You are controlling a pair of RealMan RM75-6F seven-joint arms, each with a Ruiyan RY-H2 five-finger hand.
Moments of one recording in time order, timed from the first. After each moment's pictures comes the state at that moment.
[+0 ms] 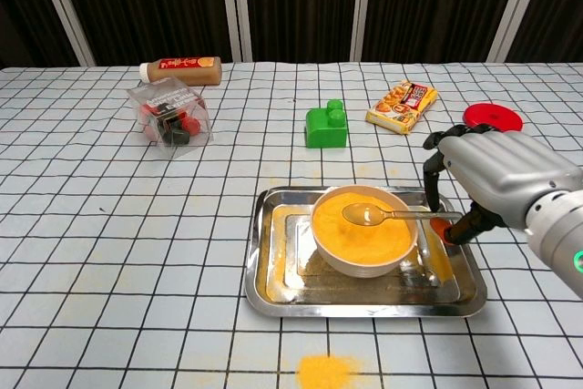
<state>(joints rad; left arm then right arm) -0.11 -1.06 -0.01 -1.71 1.48 1.40 0.04 0.45 -1.81 0.17 -1.77 -1.01 1.45 -1.05</state>
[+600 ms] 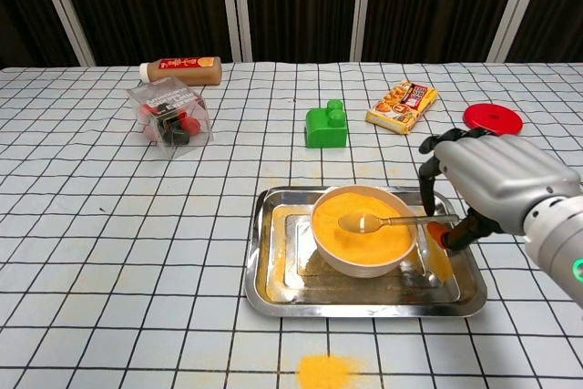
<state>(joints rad) -0.11 -1.05 -0.01 -1.71 1.47 1.40 0.04 0.46 -1.82 0.14 -1.79 -1.01 1.46 -1.06</state>
